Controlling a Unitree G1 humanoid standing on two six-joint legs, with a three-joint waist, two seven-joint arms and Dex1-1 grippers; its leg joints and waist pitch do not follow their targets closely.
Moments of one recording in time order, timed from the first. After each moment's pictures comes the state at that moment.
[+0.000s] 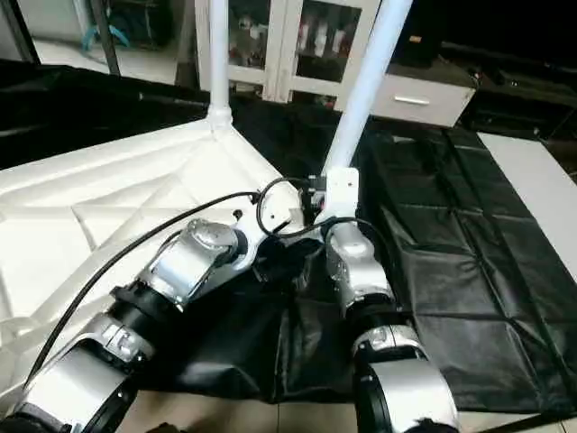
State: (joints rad) left arm -0.76 0.05 -0.37 0.57 0.18 0.59 -0.62; right arm -0.70 -0.03 -0.07 0.85 0.14 0.04 0.06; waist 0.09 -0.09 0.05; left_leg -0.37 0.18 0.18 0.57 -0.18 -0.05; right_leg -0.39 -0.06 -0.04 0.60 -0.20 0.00
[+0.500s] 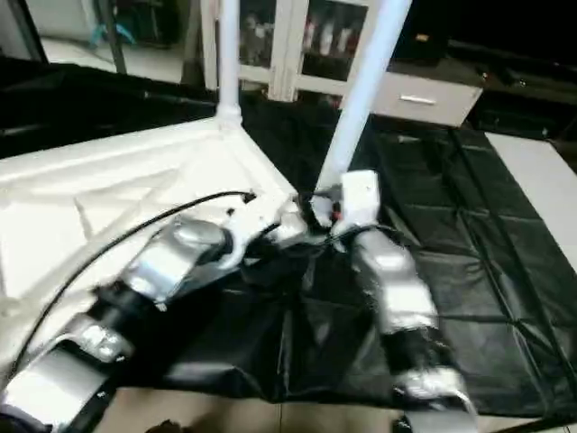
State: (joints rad) left arm -0.71 0.17 -0.40 0.48 0.17 0.52 -0.78; right arm -0.46 -0.21 -0.01 0.35 0.20 0.27 0.33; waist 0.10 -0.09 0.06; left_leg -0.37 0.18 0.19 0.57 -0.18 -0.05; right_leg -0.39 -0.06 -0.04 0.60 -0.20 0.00
